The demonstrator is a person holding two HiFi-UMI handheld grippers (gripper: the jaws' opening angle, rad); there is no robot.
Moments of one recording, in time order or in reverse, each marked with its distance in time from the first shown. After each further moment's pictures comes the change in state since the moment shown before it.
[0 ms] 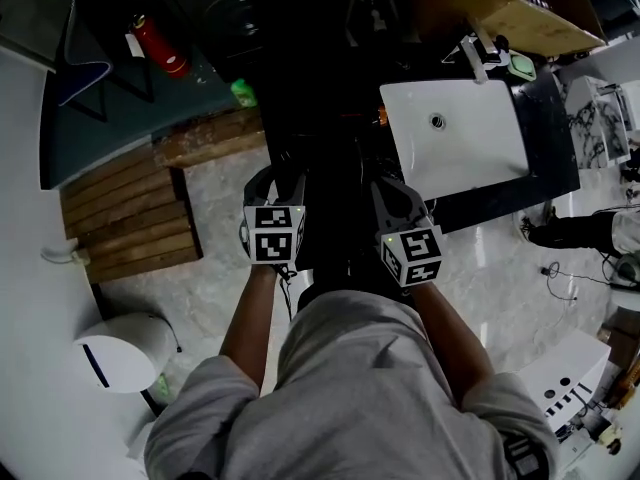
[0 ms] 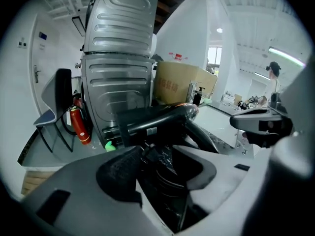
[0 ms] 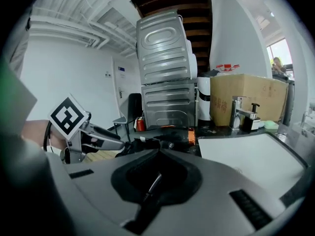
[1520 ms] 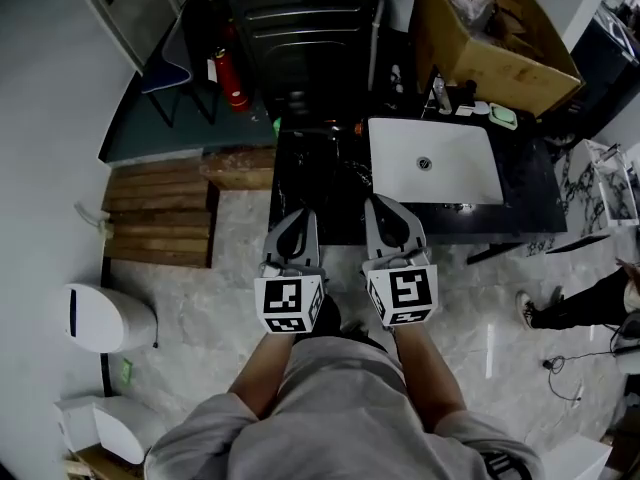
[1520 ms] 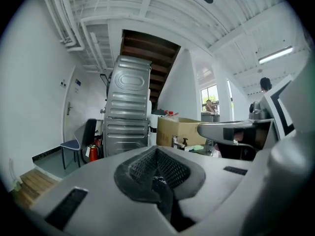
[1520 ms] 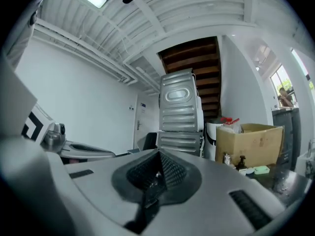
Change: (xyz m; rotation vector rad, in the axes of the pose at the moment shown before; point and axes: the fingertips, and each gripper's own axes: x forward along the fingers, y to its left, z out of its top) left arm -0.223 -0.231 0.035 -0.041 -0.582 0.249; right arm -0.243 0.008 0.065 -0.167 -0.455 0.140
